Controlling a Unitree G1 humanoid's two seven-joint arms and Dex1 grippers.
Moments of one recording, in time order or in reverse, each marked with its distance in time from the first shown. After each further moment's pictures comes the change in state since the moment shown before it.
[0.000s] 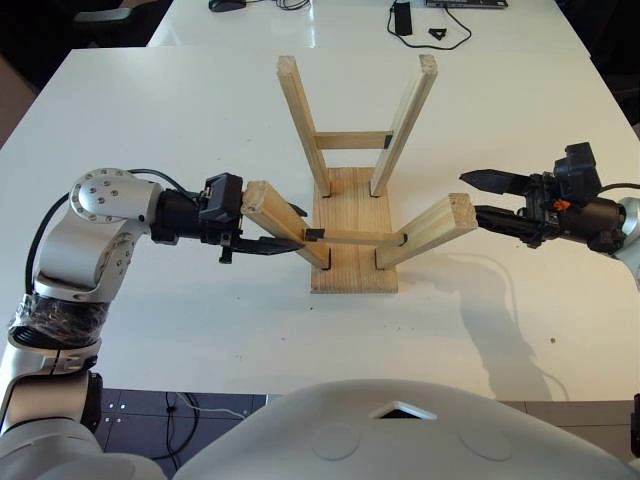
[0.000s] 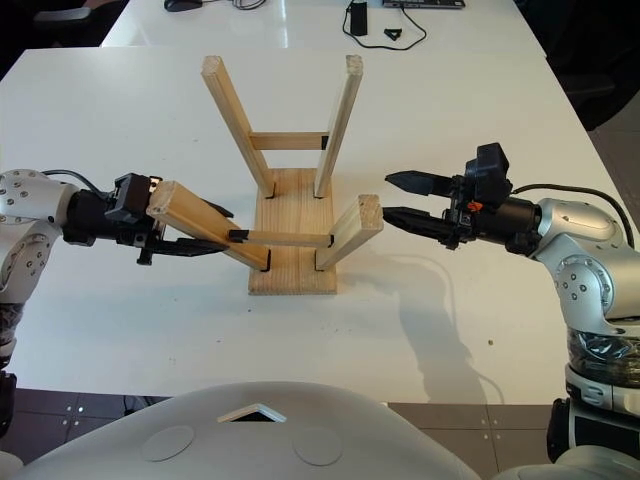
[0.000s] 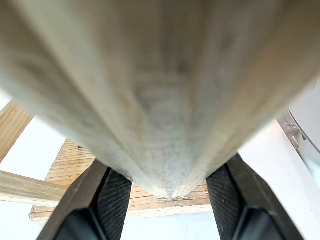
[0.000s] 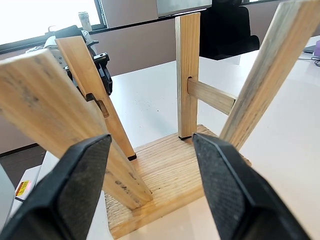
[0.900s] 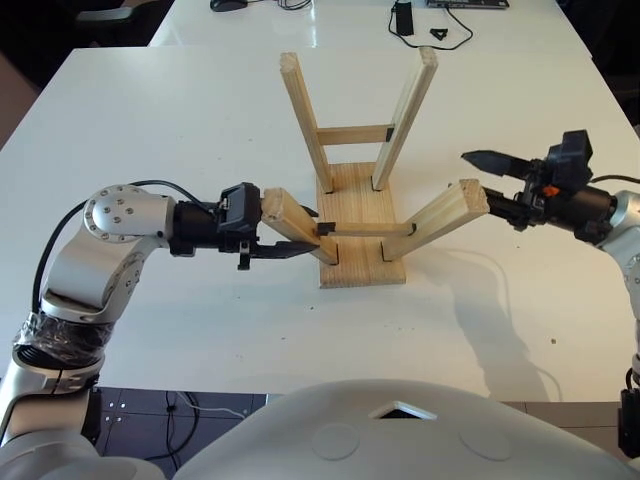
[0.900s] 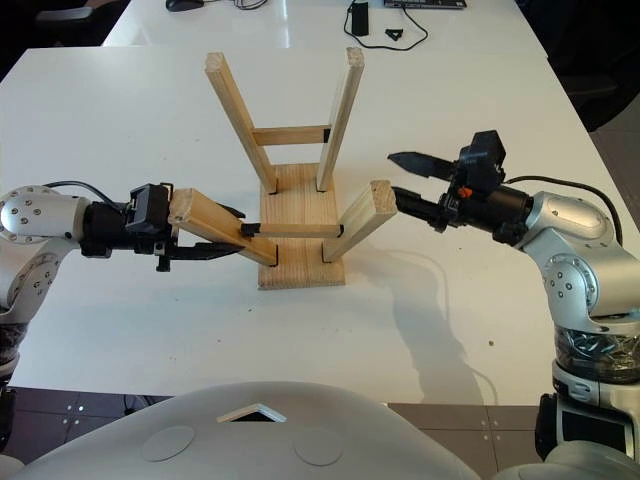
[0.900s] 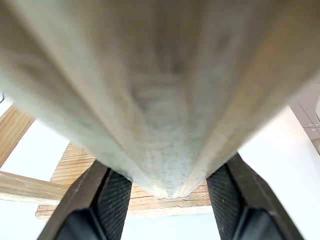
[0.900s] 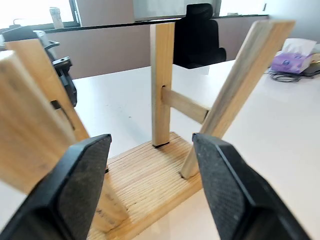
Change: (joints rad) left arm 0.102 -0.013 0.003 -0.159 0.031 0.013 0.197; right arm -0.059 0.069 0.004 -0.013 -0.066 -0.063 -0.203
